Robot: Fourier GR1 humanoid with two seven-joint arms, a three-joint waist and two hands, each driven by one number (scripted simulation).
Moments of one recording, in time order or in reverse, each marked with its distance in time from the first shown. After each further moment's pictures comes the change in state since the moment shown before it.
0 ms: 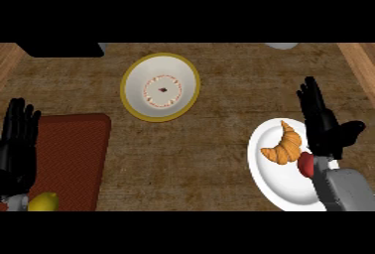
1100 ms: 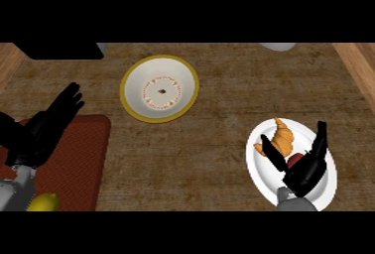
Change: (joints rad) left arm -0.210 0.116 -0.123 0.127 0.066 -0.331 0.275; right arm 0.174 0.263 0.007 0.075 0.723 -0.910 0.128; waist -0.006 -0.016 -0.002
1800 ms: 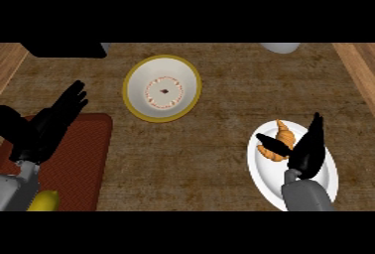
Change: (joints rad) left arm -0.031 -0.010 -0.005 0.025 -0.001 -0.022 0.016; right arm -0.120 -0.040 -0.067 0.038 0.328 0.394 0.617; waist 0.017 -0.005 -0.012
